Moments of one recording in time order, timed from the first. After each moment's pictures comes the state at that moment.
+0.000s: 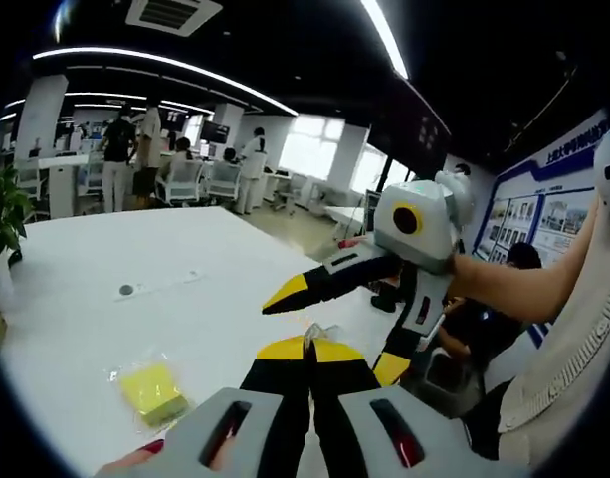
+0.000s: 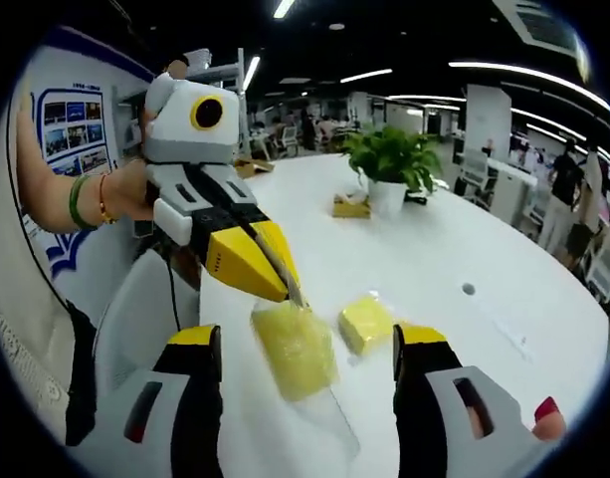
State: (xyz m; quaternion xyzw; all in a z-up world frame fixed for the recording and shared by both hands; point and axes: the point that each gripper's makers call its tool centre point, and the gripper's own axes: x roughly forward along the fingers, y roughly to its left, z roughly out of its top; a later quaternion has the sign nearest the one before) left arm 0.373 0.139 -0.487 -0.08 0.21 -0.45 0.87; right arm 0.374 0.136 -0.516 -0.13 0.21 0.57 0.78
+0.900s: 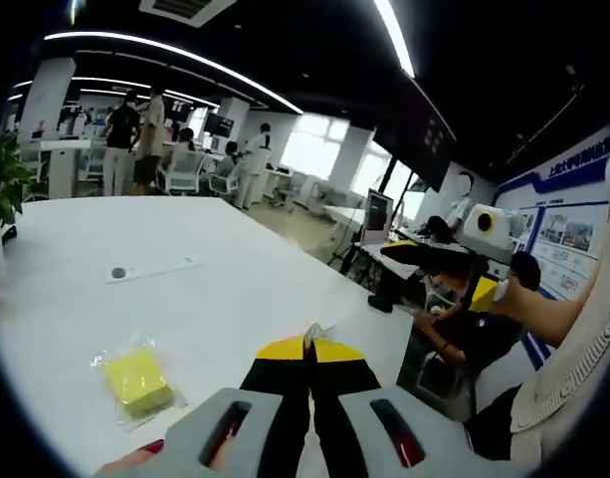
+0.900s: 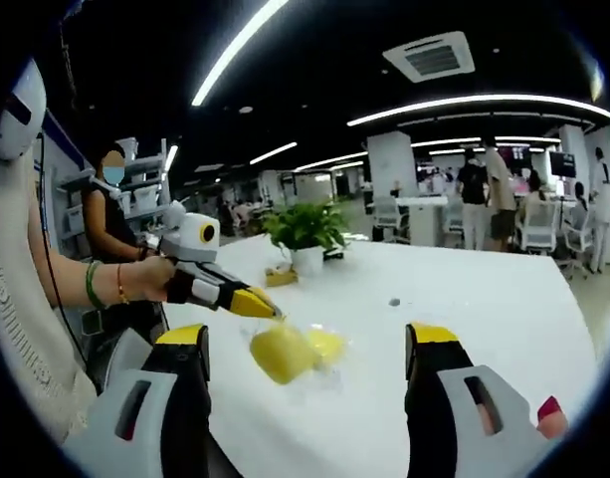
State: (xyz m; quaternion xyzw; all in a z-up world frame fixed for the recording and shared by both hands) left arm 0.377 0.131 -0.506 -0.10 0.22 -0.45 0.86; right arm 0.337 0.023 -0.465 0.03 0.11 0.42 0.90
